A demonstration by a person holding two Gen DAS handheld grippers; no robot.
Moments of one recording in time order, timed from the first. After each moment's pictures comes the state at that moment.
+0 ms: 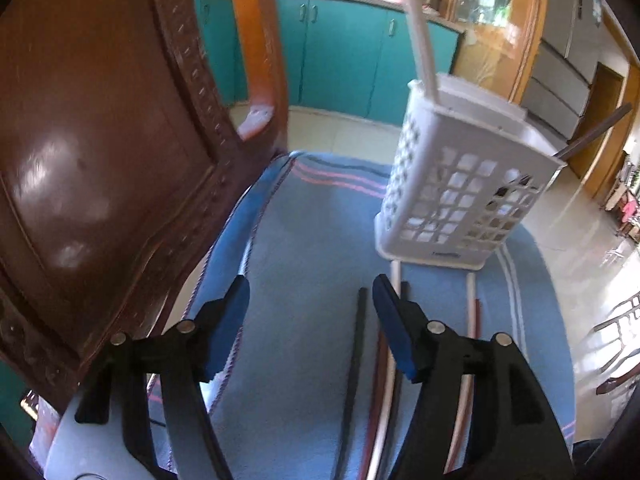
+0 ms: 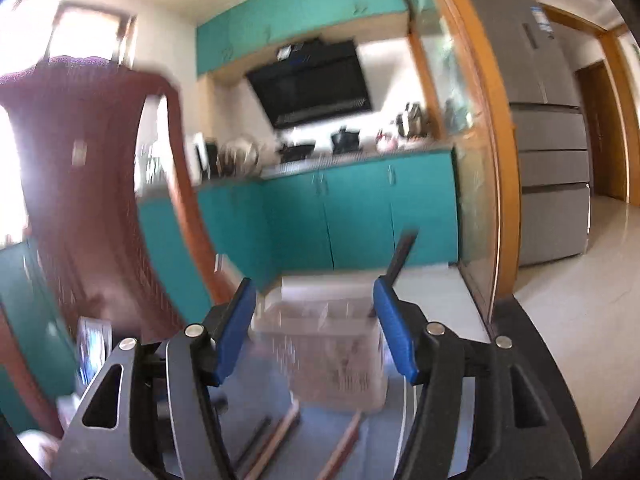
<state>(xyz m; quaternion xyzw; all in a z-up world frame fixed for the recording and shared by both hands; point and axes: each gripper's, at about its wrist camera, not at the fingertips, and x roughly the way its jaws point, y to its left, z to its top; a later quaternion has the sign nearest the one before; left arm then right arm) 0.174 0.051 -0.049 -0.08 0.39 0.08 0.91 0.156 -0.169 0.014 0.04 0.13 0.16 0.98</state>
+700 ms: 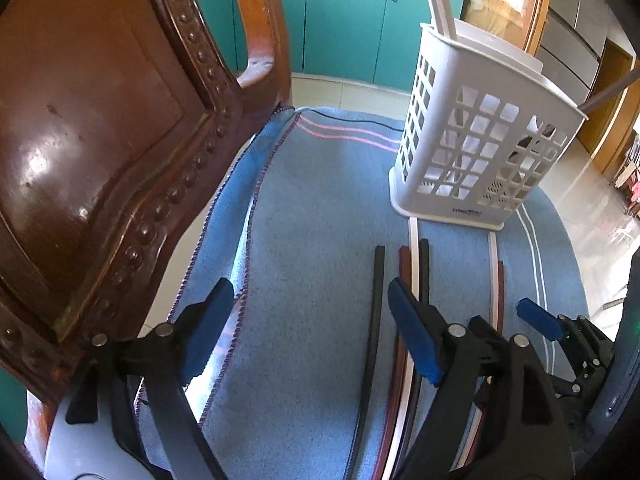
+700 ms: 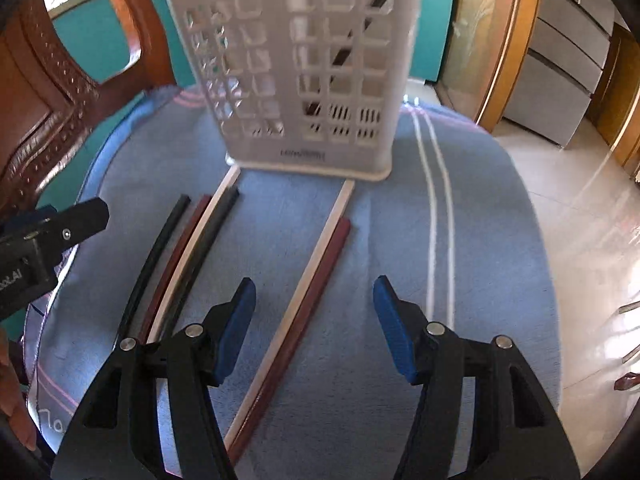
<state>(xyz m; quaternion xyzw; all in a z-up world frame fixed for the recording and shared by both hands) 0.178 0.048 -0.073 -0.06 0.45 0.07 0.89 0.229 -0.126 -0.123 -0.04 0.46 0.09 0.88</state>
